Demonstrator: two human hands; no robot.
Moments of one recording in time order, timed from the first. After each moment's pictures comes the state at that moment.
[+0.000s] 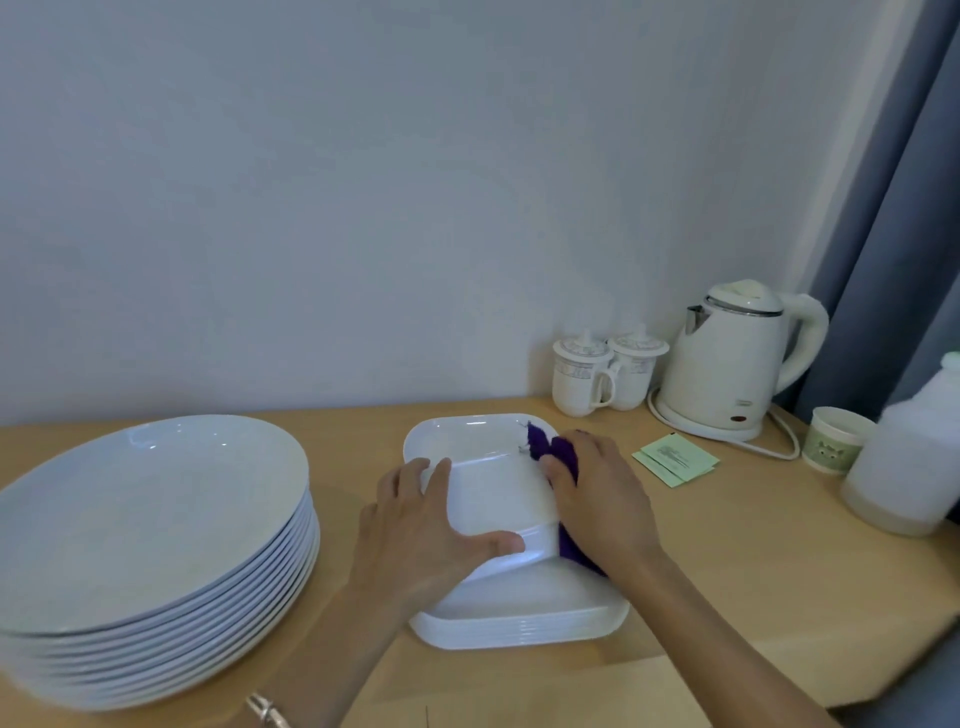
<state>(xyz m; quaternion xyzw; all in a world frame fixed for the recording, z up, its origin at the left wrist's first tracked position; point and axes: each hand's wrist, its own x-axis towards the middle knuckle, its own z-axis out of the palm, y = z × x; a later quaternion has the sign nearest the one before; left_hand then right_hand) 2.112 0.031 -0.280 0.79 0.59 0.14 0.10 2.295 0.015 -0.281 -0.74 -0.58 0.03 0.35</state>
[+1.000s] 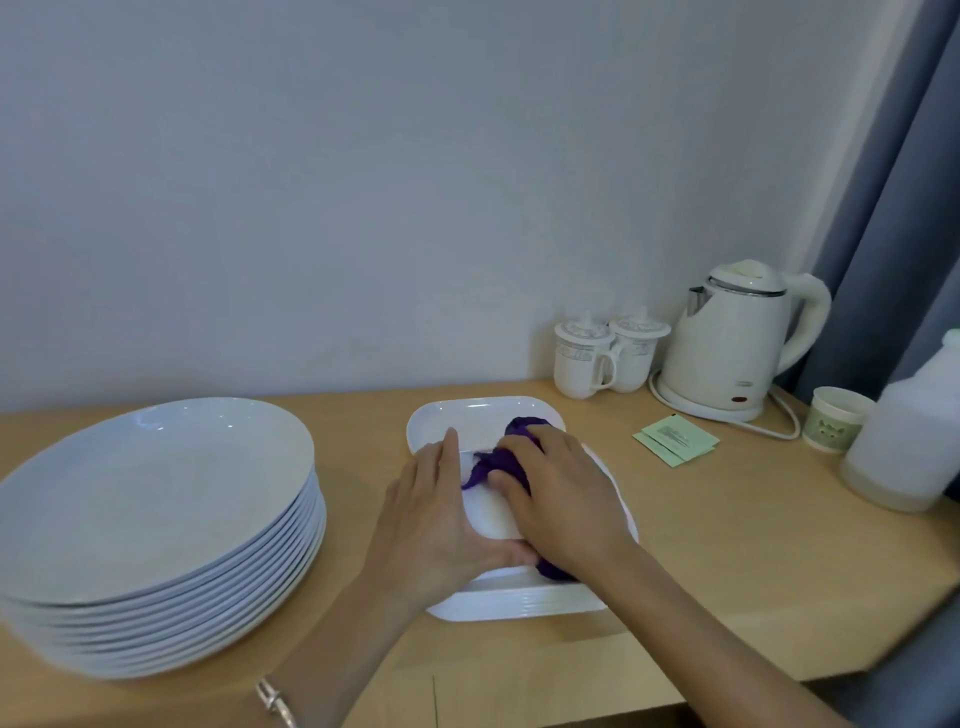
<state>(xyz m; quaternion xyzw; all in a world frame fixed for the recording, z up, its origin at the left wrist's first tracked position) 2.115 0.017 -0.282 0.80 0.54 0.20 0.15 2.259 -0.002 -0.274 -0.66 -0.70 -0.06 0.27</state>
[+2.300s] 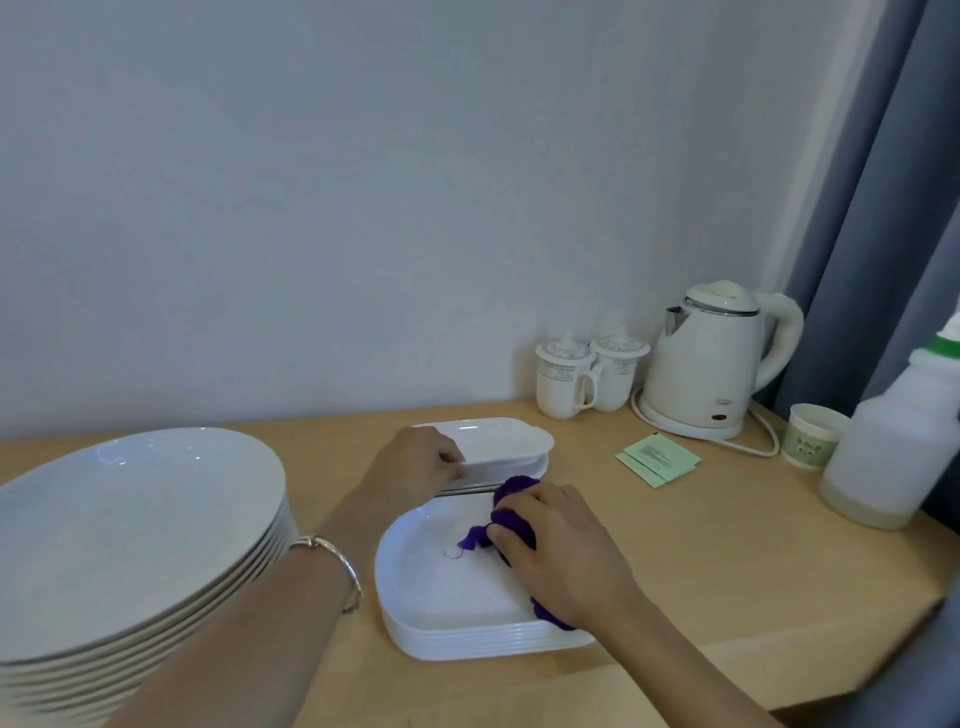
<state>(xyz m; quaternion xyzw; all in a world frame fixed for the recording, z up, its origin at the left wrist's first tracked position) 2.133 0.122 -0.269 0.81 0.50 0.22 0.19 2.278 -0.013 -0.289 -0.66 -0.71 0.04 0.25</state>
